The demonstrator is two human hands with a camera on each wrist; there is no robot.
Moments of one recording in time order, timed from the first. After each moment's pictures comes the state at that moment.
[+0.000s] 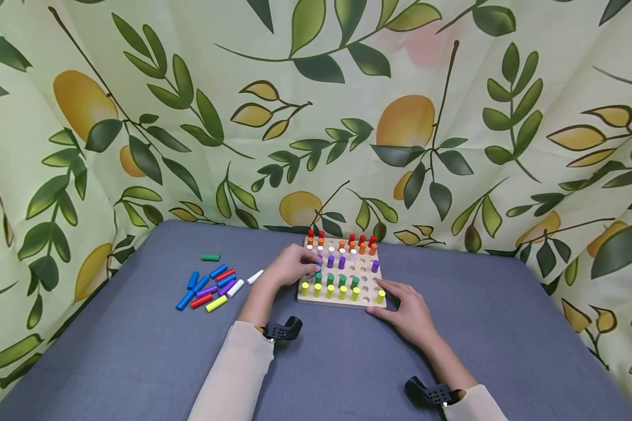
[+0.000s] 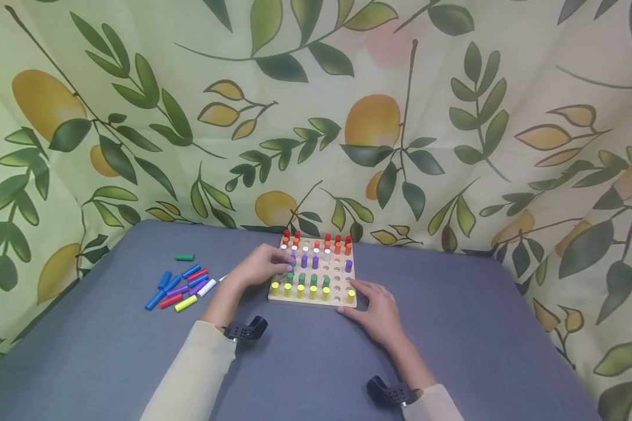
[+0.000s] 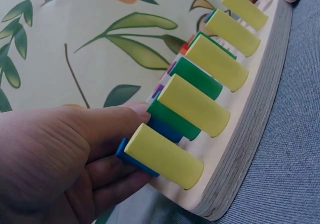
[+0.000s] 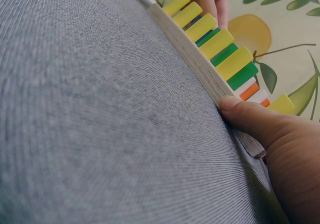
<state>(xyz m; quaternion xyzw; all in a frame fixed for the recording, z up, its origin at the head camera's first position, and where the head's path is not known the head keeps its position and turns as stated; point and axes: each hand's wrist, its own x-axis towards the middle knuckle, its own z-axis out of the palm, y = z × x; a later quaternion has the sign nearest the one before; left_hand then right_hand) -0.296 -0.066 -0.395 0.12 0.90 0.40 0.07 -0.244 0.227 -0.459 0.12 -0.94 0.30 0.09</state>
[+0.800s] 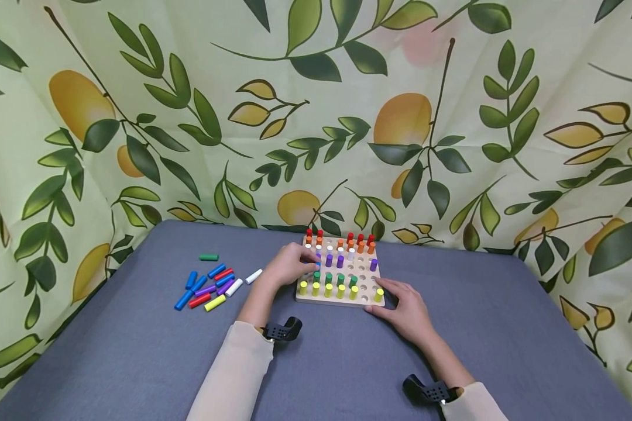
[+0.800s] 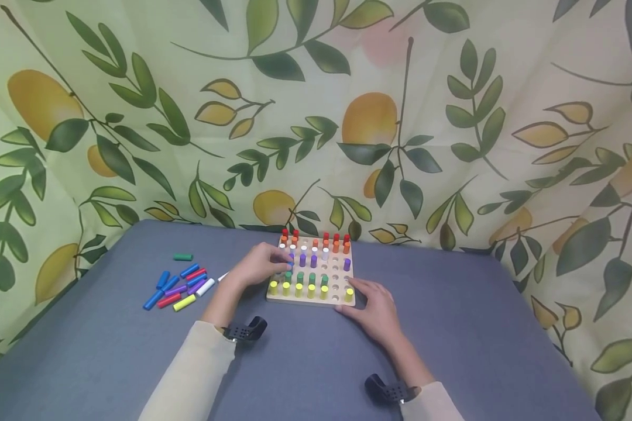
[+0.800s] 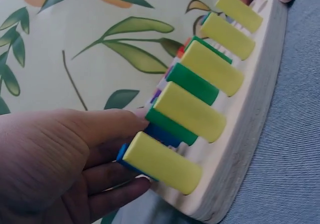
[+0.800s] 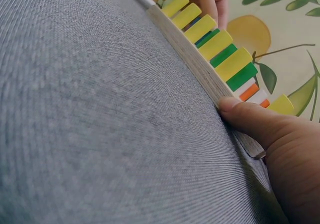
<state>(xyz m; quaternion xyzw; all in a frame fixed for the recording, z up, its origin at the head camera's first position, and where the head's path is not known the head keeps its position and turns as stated) -0.295 -0.065 -0.396 0.12 0.91 0.39 0.05 -0.245 0.227 -0.459 0.12 -0.94 0.30 0.09</state>
